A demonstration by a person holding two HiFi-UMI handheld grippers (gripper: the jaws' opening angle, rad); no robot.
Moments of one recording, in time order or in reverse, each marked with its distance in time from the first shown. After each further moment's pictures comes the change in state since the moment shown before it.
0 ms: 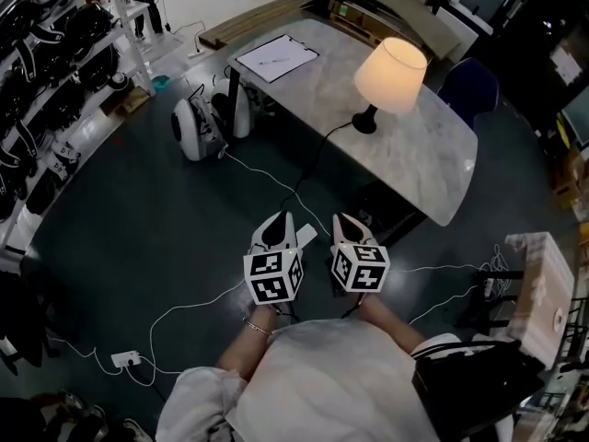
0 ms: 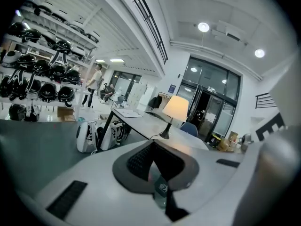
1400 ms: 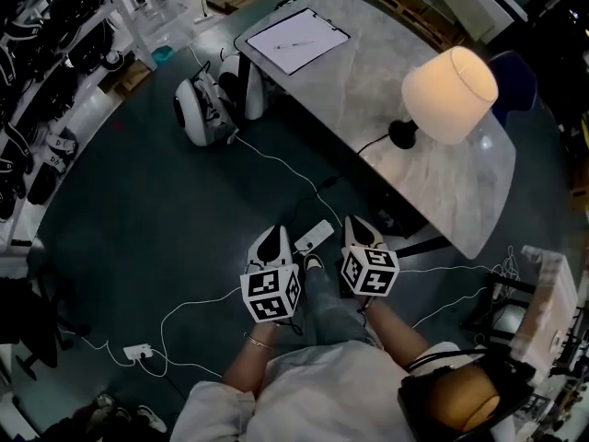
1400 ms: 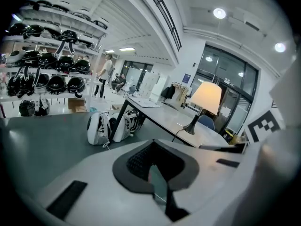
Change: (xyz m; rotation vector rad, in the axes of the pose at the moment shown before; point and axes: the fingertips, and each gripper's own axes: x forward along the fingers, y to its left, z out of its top) left arm 0.111 0.120 -0.007 -0.060 0.138 0.137; right arm 0.169 -0.028 -0.001 0.078 0.151 -0.040
